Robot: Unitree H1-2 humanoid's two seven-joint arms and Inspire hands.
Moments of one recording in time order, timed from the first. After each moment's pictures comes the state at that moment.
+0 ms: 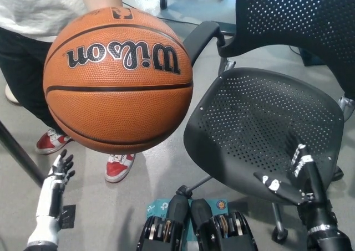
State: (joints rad) left_arm -0.11 0.16 0.12 0.33 -0.02 -0.23 0.02; right_arm -0.15 -0.08 -0.01 0.28 0.08 -0.34 0.03
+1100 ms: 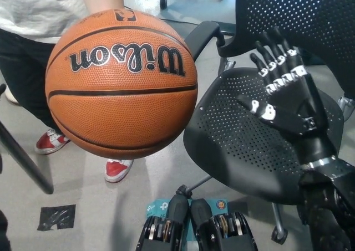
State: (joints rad) left_arm -0.18 0.20 0.28 -0.31 -0.20 0.02 0.02; right_arm -0.39 -0.04 0.04 -0.16 0.50 0.06 0.13
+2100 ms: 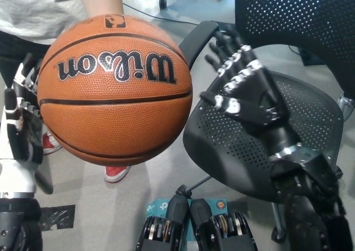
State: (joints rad) left_arm -0.22 0.17 0.15 -0.29 -0.14 0.04 0.02; right_arm -0.45 0.04 0.08 -0.08 0.53 0.18 0.17
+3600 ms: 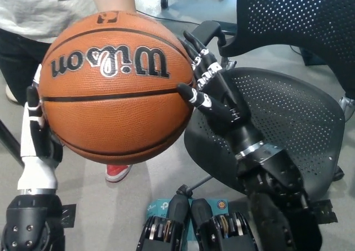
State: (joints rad) left_arm -0.24 0.09 0.10 -0.26 -0.07 0.05 0.07; right_arm -0.49 0.12 0.17 0.02 0.34 0.11 0.14
